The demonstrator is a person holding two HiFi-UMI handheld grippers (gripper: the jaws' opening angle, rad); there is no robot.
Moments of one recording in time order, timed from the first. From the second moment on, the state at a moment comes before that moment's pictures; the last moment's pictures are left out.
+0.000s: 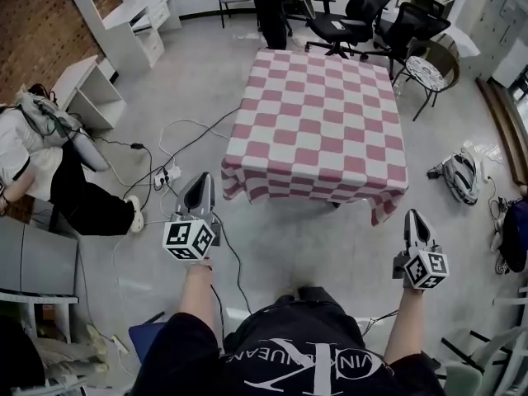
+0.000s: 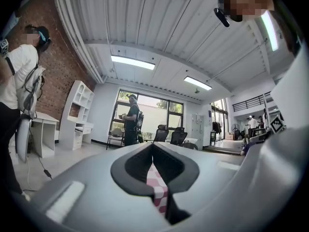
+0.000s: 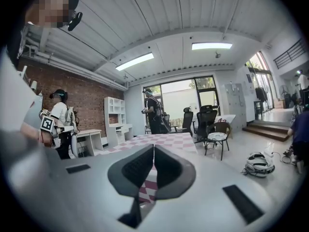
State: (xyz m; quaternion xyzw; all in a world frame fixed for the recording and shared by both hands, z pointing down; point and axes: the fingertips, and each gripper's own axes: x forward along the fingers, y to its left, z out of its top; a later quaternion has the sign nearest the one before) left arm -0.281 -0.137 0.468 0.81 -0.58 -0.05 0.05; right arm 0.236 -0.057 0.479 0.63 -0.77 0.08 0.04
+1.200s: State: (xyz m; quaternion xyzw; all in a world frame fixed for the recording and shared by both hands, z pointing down) left arm -0.237 -0.396 0.520 0.78 -0.61 -0.01 0.09; right arm 0.278 -0.364 0.544 0.57 -0.80 0.14 0.08
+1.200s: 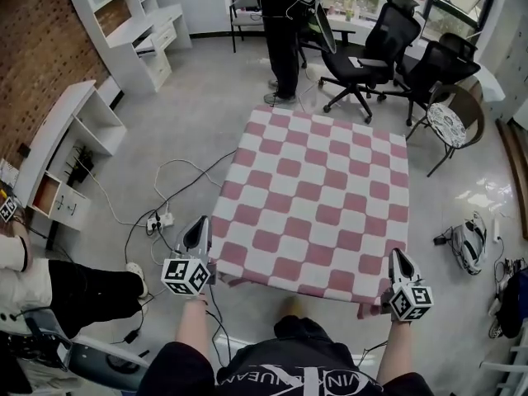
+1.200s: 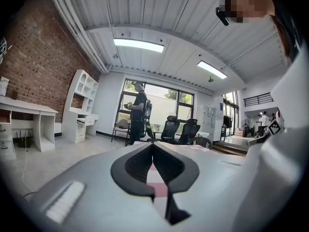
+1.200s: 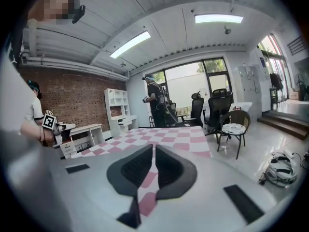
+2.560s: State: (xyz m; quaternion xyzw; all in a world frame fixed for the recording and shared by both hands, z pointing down) left arm -0.155 -0.560 0.648 0.86 -0.42 0.23 0.18; right arm 0.271 -0.496 0.640 0.48 -0.82 0.21 0.22
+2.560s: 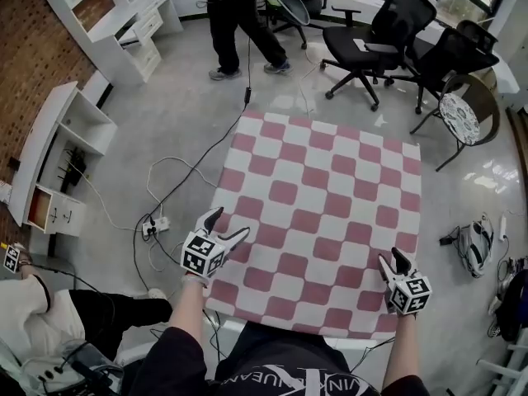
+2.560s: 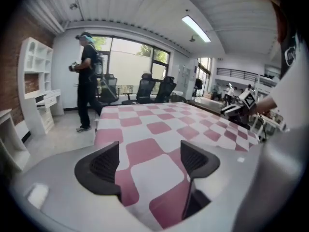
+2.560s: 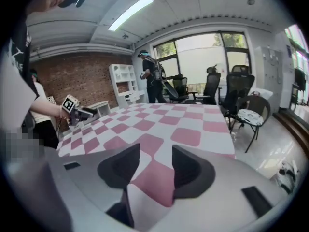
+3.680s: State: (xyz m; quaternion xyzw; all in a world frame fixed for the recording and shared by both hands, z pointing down) left arm -0.164 -0.588 0.706 0.87 -0.17 0.43 0.15; right arm 0.335 -0.530 0.701 0.18 -0.80 0.17 0.54
